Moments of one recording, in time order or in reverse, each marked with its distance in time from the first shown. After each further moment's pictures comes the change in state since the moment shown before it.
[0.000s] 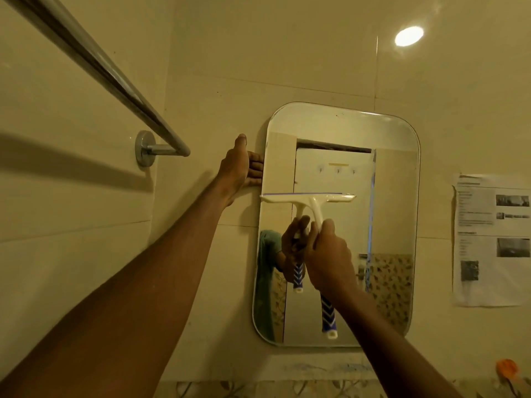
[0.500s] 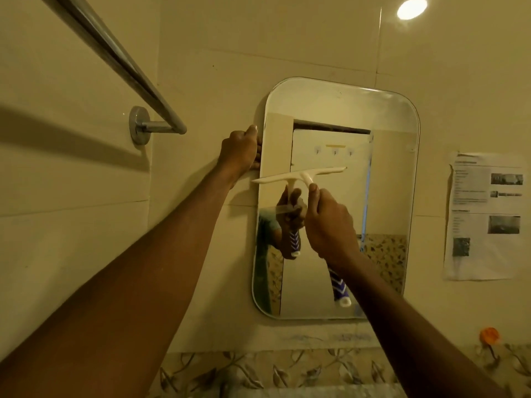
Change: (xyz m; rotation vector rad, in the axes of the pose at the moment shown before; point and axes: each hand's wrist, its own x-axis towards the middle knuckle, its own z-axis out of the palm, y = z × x) left_hand -0.019 -0.002 0.011 0.237 0.116 0.123; right_hand 0.011 -0.015 -0.009 -0.089 0.012 -0.041
